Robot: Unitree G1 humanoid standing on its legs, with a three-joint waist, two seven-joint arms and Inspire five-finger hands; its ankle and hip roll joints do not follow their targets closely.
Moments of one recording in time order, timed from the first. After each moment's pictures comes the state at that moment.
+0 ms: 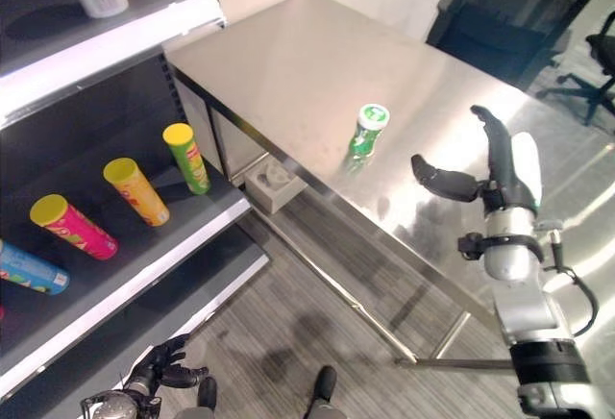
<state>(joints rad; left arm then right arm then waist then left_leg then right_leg) 0.15 0.30 -0.20 0.70 -0.20 -0.04 -0.01 -0.25 -0.86 -0.01 0.27 0.05 -0.06 -0.27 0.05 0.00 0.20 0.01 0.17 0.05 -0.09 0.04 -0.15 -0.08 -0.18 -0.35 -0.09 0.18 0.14</state>
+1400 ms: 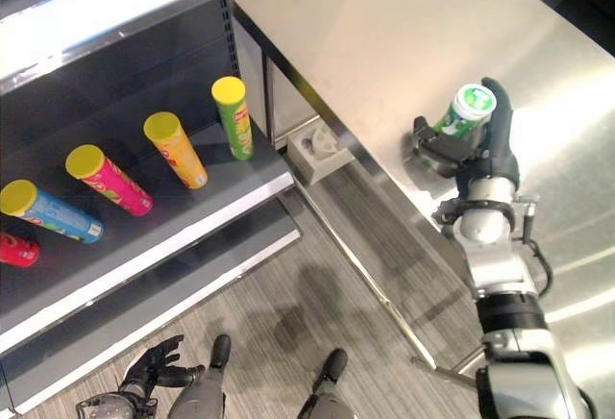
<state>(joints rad) 0.14 0.31 -0.18 0.74 -0.20 -0.06 0.02 -0.56 -0.77 0.03 0.47 0.09 -0.02 -0.41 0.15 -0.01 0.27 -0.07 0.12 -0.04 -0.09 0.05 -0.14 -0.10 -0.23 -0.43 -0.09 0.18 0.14</state>
